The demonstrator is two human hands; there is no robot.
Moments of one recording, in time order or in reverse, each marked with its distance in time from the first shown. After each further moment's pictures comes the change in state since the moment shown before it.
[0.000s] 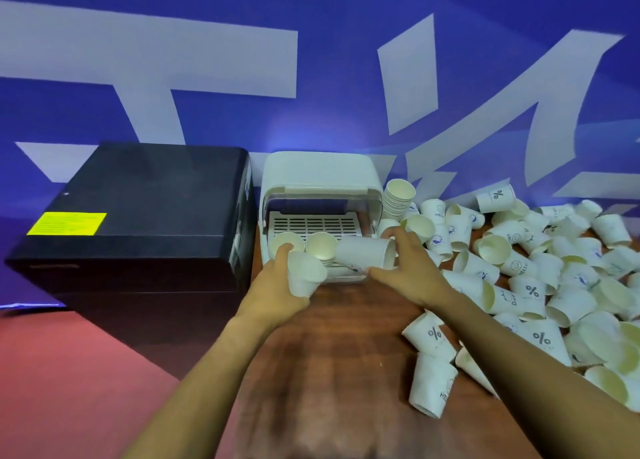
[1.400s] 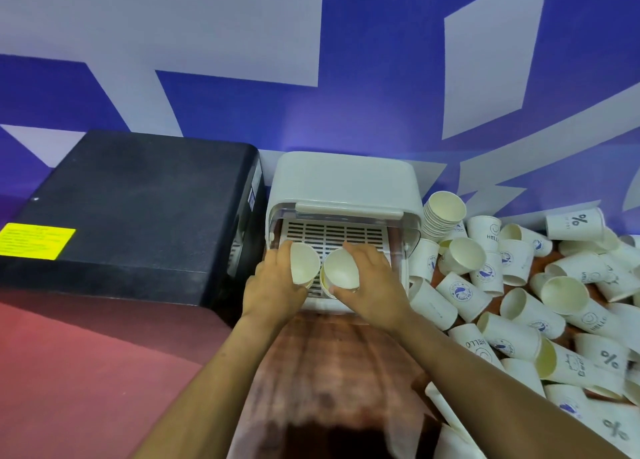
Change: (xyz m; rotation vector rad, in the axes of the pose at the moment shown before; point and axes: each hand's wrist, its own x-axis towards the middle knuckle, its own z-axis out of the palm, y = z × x) left_hand 0.100 -0.011 0.012 0.306 0.101 -0.212; right_hand 0.106 0.009 0.088 -0.082 -0.158 -0.167
